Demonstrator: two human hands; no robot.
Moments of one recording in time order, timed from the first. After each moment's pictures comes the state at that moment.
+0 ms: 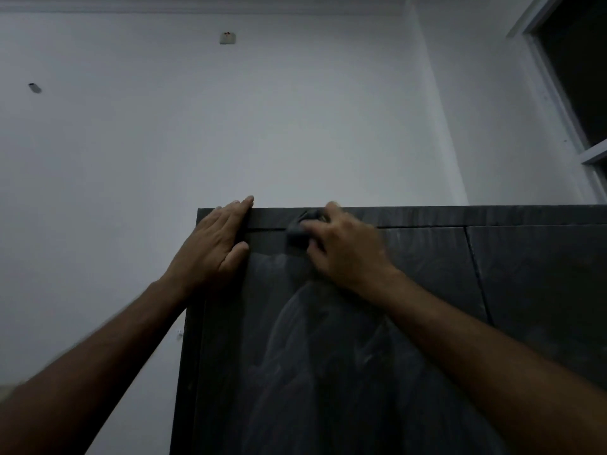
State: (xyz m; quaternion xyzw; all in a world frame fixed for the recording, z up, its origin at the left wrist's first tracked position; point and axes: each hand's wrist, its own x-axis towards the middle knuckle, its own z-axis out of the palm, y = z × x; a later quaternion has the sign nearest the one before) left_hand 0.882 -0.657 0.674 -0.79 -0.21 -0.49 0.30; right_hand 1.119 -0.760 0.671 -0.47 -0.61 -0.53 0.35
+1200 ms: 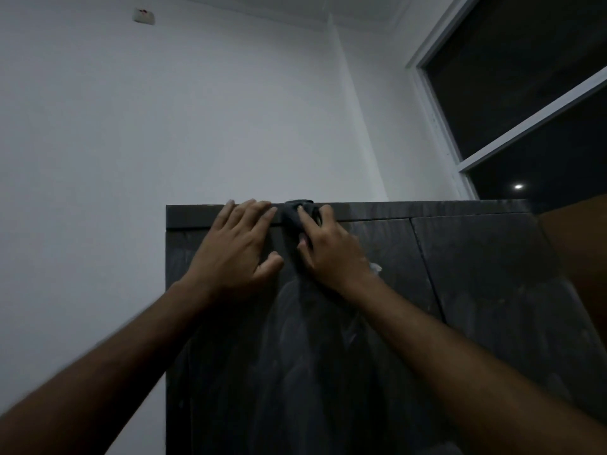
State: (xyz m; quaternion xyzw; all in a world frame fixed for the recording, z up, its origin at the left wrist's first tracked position) left_hand 0.920 -0.667 0.673 -0.79 -0.13 -0.44 0.40; right_hand 1.111 -0.741 0.649 -0.56 -0.50 -0.52 0.40
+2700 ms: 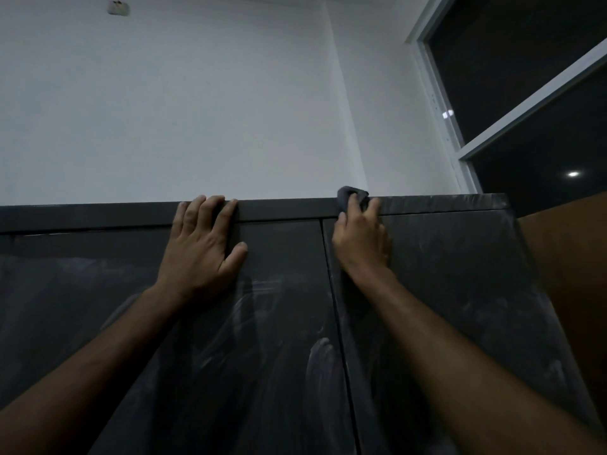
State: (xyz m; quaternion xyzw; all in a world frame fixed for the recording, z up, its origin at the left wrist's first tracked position) left_hand 1.102 -0.713 0.659 -0.74 -0.24 -0.52 0.35; right_hand 1.347 -0.819 0.657 -0.61 -0.37 -0.42 0.56
